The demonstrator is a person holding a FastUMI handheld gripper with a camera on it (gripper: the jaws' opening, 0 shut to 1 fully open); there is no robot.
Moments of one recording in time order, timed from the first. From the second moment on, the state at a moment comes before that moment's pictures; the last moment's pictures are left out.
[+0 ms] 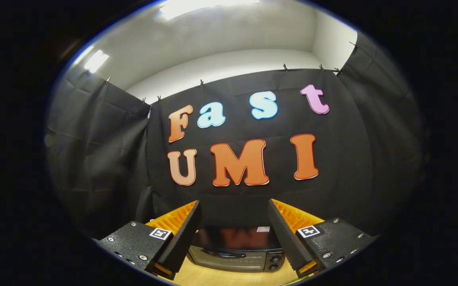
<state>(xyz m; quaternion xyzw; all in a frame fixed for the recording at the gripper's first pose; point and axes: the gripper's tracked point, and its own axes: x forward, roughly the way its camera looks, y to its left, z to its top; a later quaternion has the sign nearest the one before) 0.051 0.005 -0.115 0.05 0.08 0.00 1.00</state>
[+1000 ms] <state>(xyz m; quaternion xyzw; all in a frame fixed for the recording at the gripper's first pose) 0.104 0.048 -0.331 0.01 0.26 -0.02 0.96</state>
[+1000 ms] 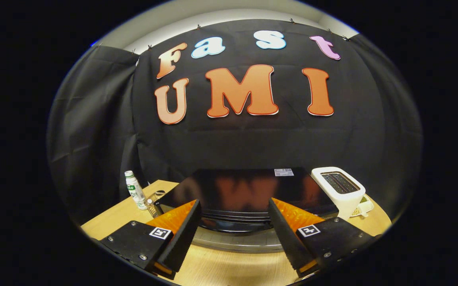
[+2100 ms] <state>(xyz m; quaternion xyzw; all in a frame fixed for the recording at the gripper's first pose) 0.007 0.075 -0.355 0.02 0.29 0.02 0.96</state>
